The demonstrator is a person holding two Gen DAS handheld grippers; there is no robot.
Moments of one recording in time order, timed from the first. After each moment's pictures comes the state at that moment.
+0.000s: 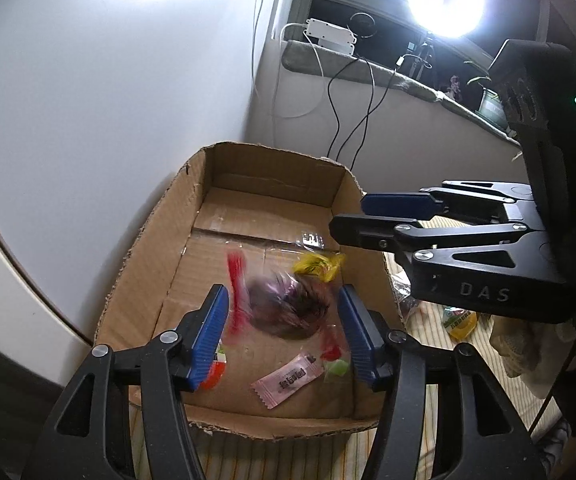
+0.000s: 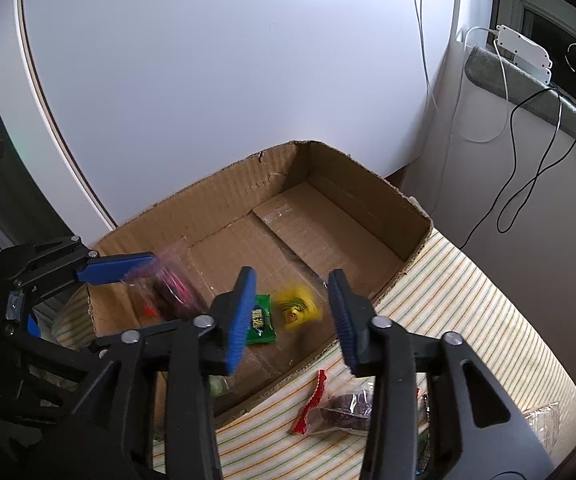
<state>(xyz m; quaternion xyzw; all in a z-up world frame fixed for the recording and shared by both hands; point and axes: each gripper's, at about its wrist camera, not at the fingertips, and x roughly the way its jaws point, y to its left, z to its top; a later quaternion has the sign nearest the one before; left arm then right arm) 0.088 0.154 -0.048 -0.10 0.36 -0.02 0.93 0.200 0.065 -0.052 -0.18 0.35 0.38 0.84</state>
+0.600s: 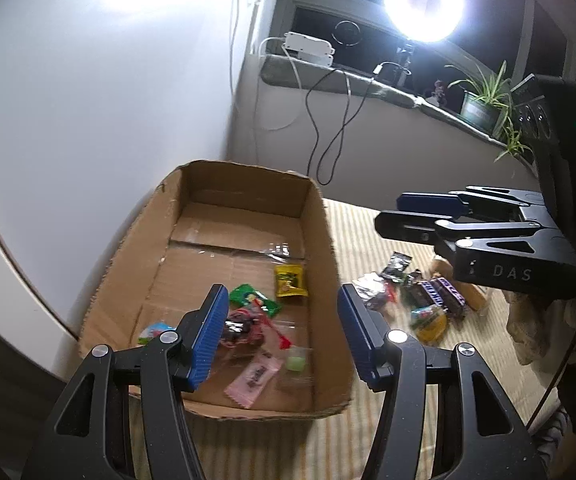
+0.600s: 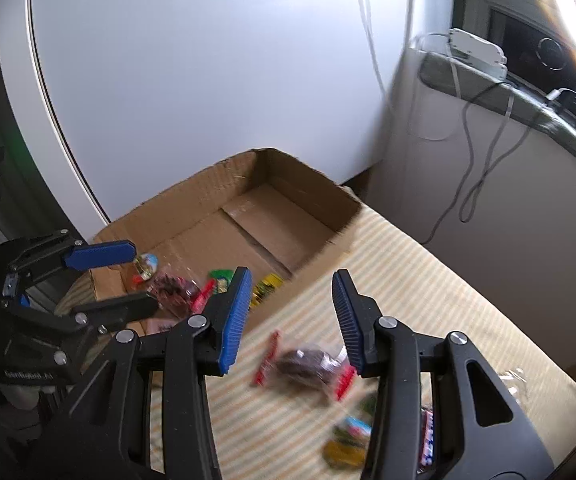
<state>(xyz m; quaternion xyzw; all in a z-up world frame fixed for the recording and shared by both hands) 0.076 0.126 -0.029 -0.09 0.34 -0.04 0.94 0.185 0.004 -0.028 -0.17 0.33 0.34 0.86</state>
